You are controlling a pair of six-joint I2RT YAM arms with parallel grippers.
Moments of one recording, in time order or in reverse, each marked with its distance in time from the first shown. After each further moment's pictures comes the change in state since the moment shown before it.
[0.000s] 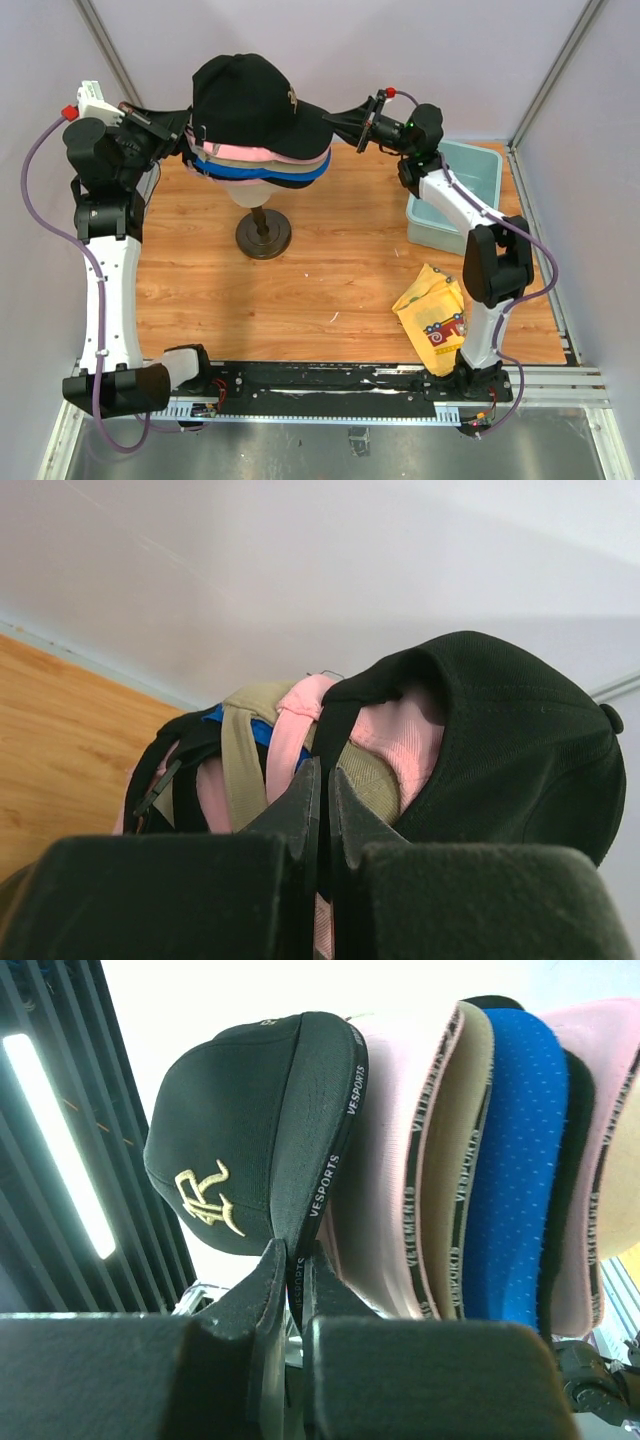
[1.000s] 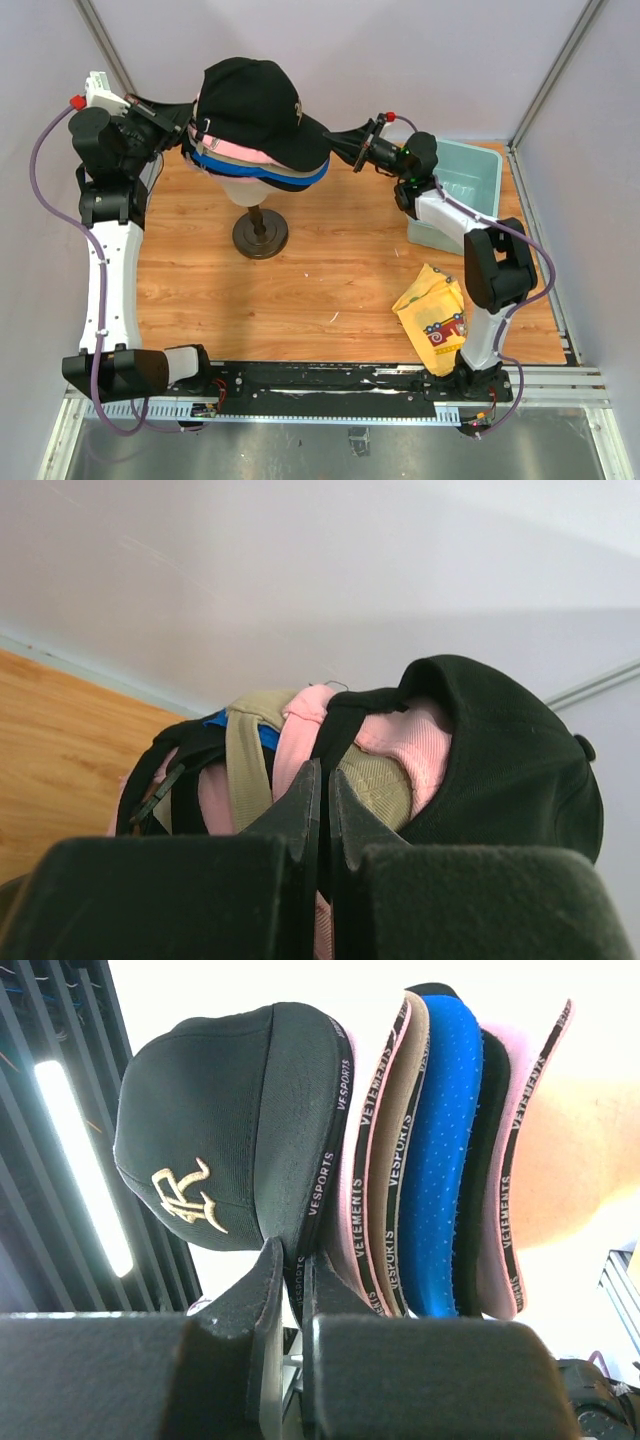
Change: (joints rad) left arm -0.009 0.060 0.007 0.049 0.034 -0.005; right arm 0.027 -0.007 -0.216 0.213 0.080 0.045
